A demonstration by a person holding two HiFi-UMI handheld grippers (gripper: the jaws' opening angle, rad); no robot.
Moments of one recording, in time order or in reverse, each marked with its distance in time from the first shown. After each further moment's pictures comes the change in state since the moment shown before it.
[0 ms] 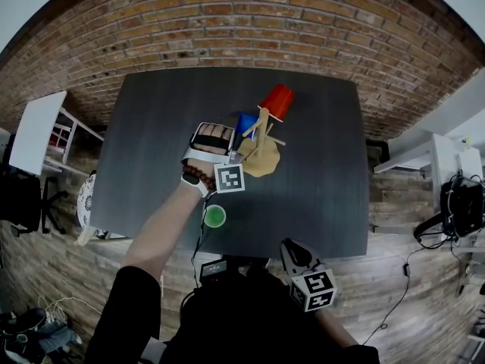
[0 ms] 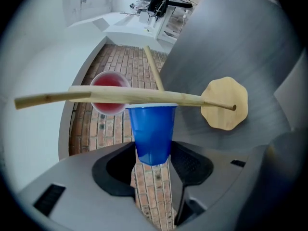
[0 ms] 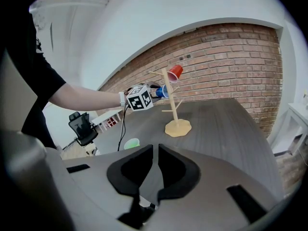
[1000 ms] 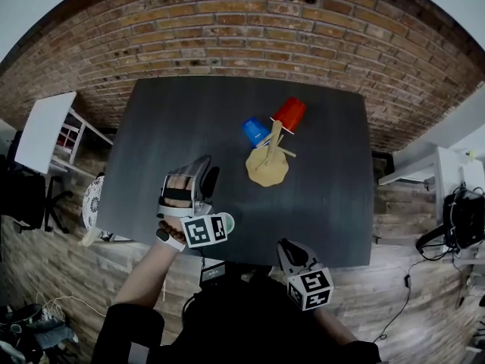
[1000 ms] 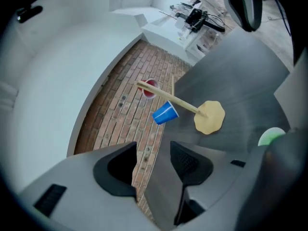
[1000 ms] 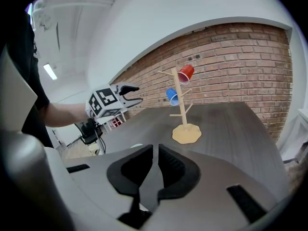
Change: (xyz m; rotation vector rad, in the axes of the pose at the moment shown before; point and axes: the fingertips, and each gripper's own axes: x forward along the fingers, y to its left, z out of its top) left arm -0.140 0.022 -0.066 -0.282 0.050 0.109; right arm 0.026 0.019 0.021 -0.055 -0.011 0.056
